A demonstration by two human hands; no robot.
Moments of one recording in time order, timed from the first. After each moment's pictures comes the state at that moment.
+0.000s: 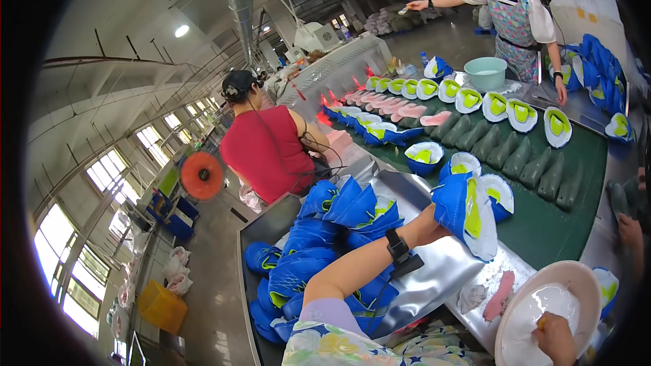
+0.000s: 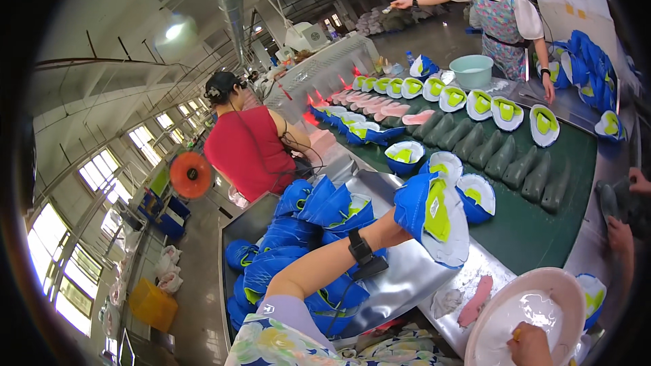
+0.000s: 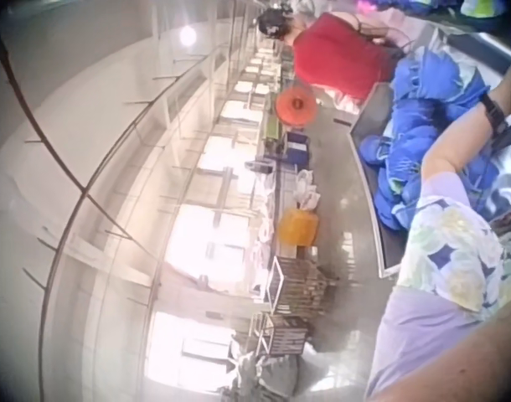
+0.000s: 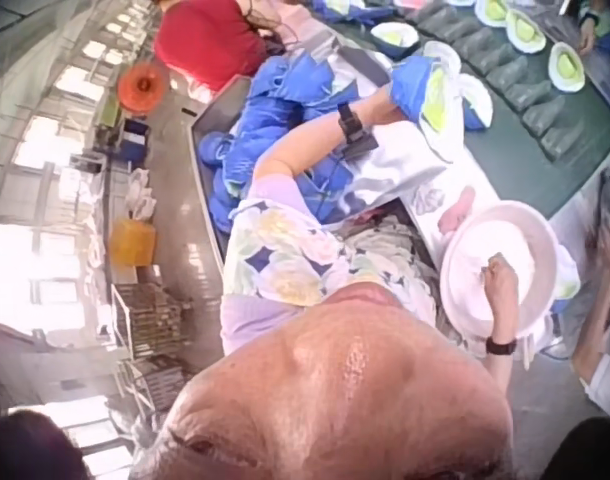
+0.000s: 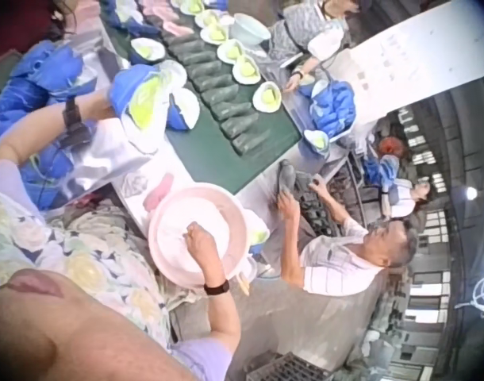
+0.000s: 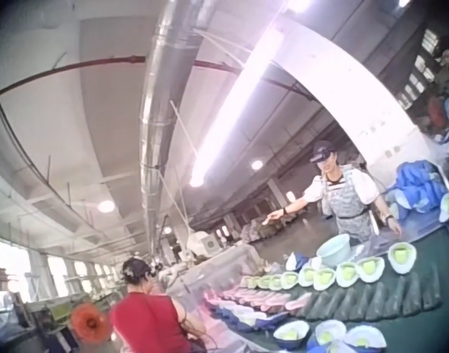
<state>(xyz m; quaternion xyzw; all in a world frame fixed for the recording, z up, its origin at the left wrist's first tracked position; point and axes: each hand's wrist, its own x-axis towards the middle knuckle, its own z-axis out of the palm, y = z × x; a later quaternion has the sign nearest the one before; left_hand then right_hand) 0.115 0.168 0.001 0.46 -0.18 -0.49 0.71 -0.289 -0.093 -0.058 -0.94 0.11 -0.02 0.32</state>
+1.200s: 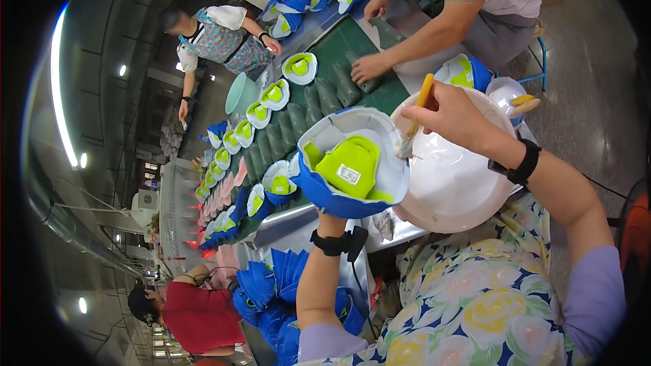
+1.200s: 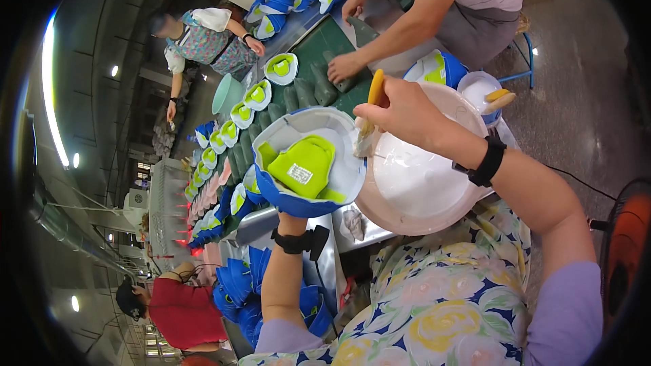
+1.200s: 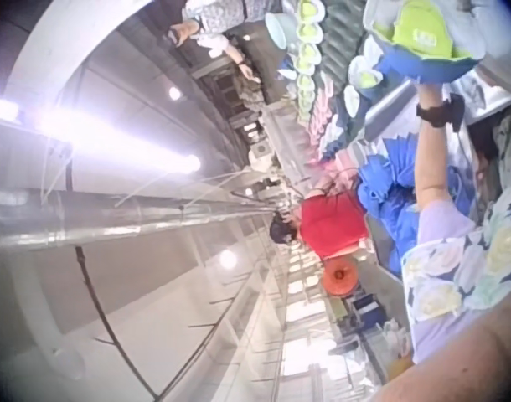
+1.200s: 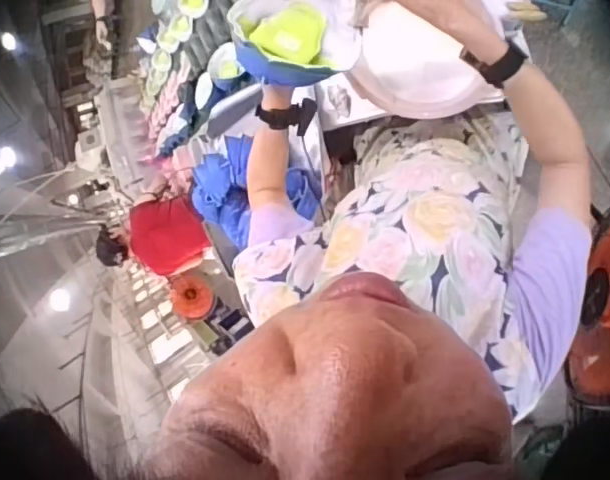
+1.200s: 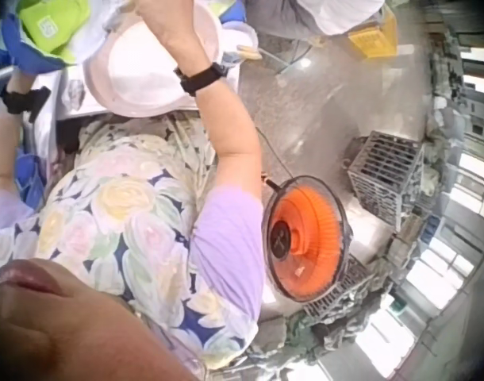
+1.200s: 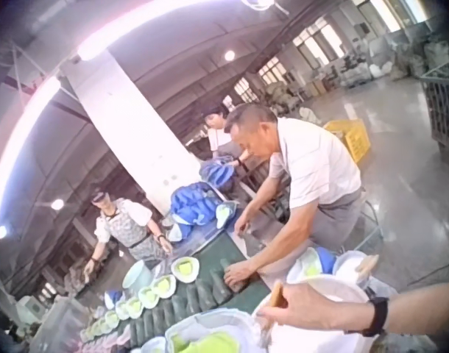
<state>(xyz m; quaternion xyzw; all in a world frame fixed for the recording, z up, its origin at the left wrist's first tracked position) 0.024 0.051 -0.035 0.50 -0.35 -0.42 0.67 -0.273 -0.081 0.016 -0.67 0.36 -0.41 0.50</state>
